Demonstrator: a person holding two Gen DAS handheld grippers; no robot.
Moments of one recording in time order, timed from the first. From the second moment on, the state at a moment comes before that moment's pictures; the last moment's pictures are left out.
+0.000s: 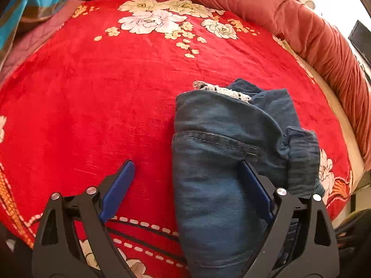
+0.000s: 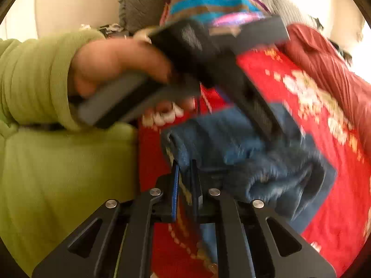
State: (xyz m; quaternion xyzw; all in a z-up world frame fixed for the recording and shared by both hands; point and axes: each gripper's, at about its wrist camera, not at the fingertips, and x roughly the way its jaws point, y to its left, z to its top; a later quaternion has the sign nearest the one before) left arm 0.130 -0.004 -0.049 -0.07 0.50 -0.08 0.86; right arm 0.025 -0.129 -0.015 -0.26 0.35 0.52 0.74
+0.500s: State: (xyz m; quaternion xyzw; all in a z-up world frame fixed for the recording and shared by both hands) left arm 0.101 -0.009 -0.020 -0.05 0.44 -0.08 0.89; right arm 0.037 -0.184 0.033 -0.09 0.35 0.49 0.80
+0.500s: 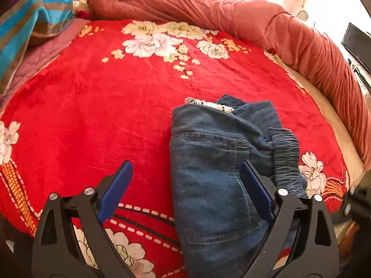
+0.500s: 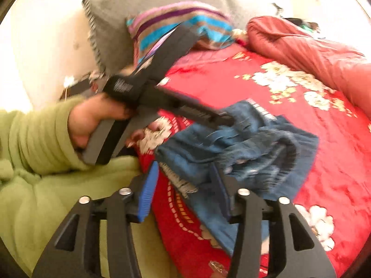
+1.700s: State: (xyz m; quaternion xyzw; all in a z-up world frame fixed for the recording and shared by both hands) left arm 0.095 -0.013 -0.043 -0.05 0.46 -0.10 0.88; right arm 0.147 -0.242 -0.045 0.04 0.50 0.28 0.82
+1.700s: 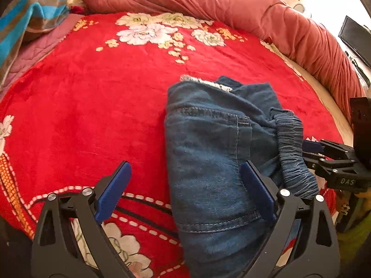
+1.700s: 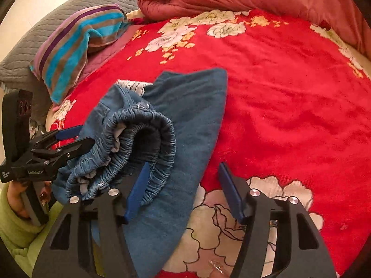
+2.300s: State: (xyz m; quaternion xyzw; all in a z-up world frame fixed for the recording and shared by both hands) left arm 0.104 -0.039 -0.024 -0.03 0.44 -0.14 0.89; right arm 0.157 -0.215 -0.015 0.03 0.43 0.36 0.83
